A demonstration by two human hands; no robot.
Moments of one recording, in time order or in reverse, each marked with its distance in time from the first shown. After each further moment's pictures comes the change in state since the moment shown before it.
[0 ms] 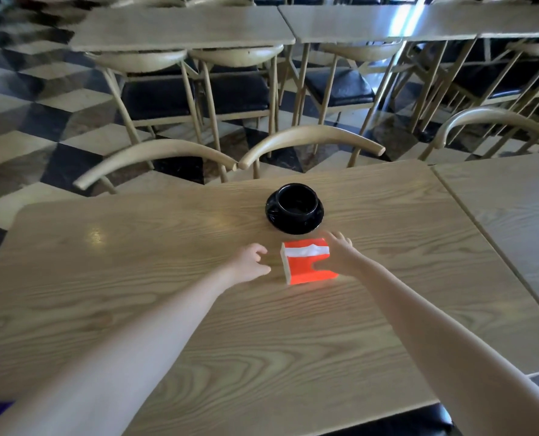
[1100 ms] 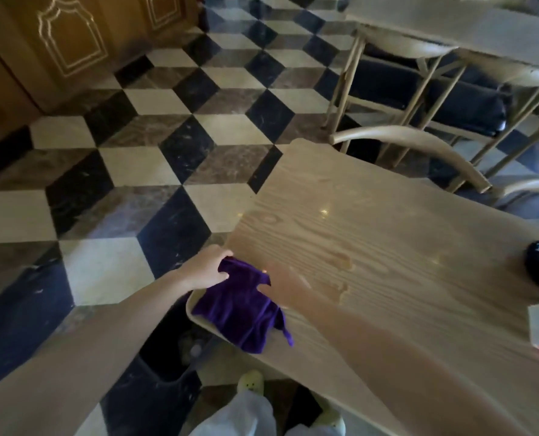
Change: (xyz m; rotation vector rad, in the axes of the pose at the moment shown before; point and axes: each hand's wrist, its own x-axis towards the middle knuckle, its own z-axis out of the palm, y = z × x) left_hand -0.286 -0.426 -0.159 0.098 0.327 -0.359; right_hand -0.109 -0.401 0.361 -0.478 -0.400 -0.616
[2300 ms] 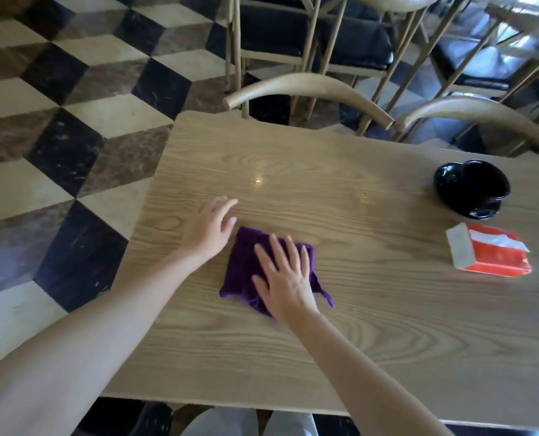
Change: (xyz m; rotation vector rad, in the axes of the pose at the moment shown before) left_hand 0.158 0.131 0.053 -0.033 0.416 0.491; right_hand -0.015 0.132 0.031 -0.146 0.618 0.261
